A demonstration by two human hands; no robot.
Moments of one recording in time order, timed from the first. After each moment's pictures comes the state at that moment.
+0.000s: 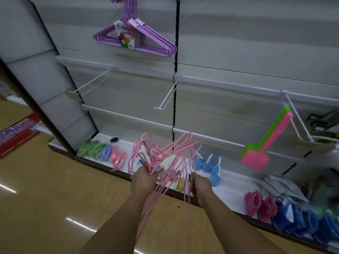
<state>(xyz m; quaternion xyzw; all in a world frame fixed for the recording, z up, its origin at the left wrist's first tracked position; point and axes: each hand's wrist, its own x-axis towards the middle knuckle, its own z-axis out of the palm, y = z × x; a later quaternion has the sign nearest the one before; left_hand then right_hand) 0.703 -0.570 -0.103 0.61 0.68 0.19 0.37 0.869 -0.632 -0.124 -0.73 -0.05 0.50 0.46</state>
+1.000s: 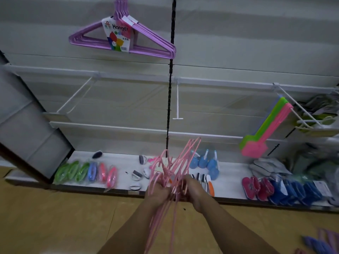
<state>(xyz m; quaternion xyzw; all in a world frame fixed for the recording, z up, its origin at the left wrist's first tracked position) 0.633 -0.458 -0.151 0.63 0.53 0.08 0.57 0.737 -0.532 -0.110 -0.70 -0.05 0.53 0.48</state>
